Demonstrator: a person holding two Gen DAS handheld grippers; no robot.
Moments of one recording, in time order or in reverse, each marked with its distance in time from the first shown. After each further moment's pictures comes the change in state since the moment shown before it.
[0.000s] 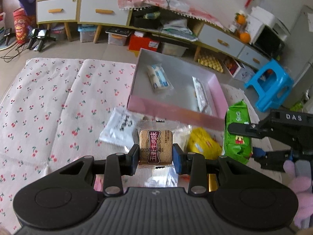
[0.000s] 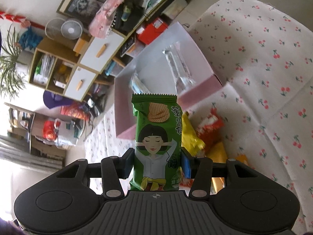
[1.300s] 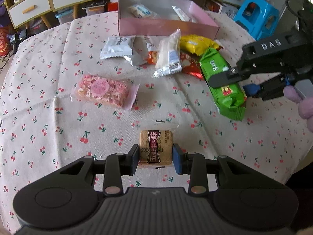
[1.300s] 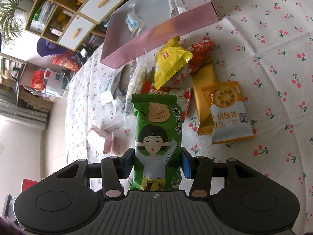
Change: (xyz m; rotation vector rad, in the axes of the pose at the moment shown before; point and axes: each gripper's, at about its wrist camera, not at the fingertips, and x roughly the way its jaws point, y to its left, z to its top) left arm -0.028 0.007 -0.109 0.287 0.228 0.032; right arm 0.012 -0.016 -0.085 -0.160 0.224 -0.079
